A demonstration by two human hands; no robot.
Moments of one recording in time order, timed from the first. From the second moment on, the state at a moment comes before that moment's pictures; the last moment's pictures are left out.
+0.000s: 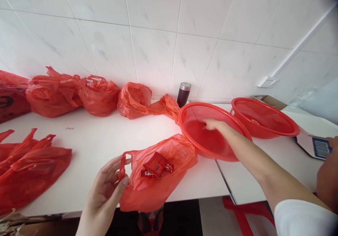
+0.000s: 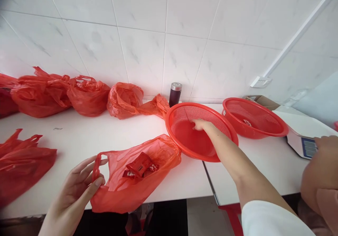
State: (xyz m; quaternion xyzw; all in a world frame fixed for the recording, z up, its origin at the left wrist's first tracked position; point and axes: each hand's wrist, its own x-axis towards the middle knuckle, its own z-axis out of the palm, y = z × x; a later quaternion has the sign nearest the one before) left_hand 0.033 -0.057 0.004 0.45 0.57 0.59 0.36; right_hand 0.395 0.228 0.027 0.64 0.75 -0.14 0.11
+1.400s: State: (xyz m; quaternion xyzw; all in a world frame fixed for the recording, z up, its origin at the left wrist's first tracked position) left_hand -0.006 0.029 0.135 0.42 0.27 0.80 0.34; right_hand 0.259 0.118 0.224 0.43 0.85 -0.25 -0.16
